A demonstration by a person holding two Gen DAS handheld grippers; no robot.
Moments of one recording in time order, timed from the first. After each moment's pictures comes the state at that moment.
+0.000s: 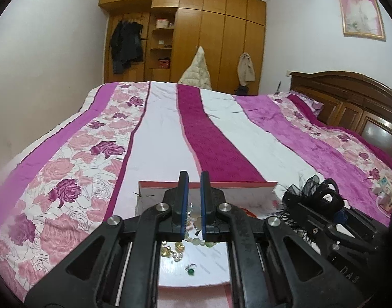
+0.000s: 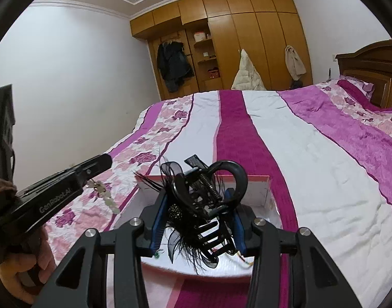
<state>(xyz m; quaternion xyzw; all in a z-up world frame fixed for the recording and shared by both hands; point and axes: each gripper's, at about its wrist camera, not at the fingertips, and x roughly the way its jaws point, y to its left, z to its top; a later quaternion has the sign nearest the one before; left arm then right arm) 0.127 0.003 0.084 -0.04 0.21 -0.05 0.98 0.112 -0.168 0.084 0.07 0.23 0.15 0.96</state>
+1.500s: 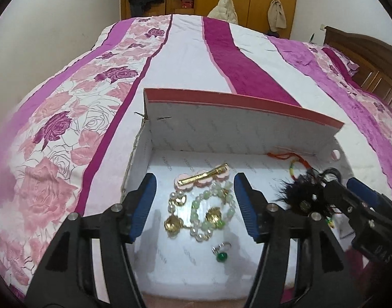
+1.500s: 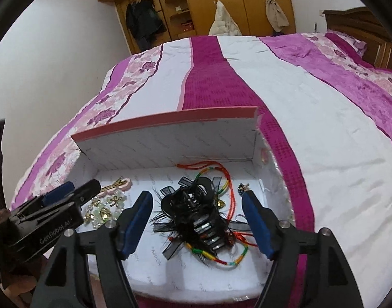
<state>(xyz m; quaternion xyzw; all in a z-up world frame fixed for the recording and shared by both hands) 0.183 0.004 -0.006 -0.04 0.38 0.00 0.93 0.189 -0.183 0.002 0.08 0.37 0.10 0.92</state>
